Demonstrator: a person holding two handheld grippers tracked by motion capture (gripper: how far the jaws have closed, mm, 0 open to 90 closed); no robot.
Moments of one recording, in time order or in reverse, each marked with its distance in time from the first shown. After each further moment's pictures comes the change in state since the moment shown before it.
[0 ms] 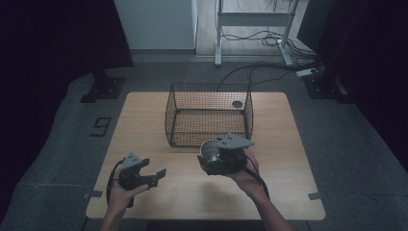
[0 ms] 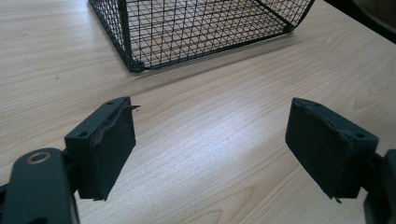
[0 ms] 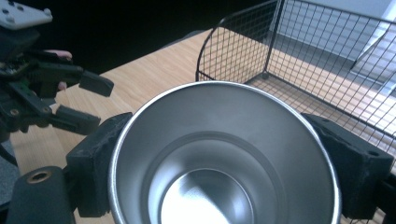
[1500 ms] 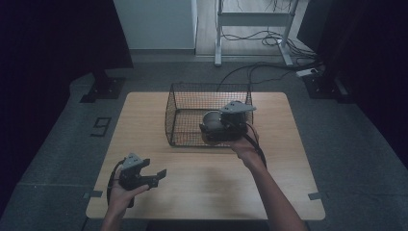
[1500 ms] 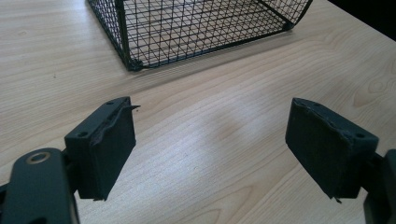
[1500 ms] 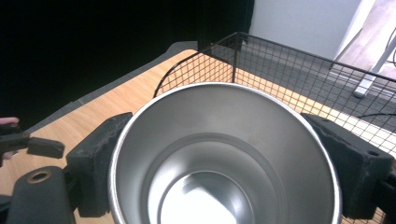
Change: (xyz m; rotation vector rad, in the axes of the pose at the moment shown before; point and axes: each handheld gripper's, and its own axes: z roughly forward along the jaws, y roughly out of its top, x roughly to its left) left arm -0.001 0.000 0.001 0.008 -0.002 0.004; right arm -0.052 0.059 0.021 -0.013 -0.060 0.067
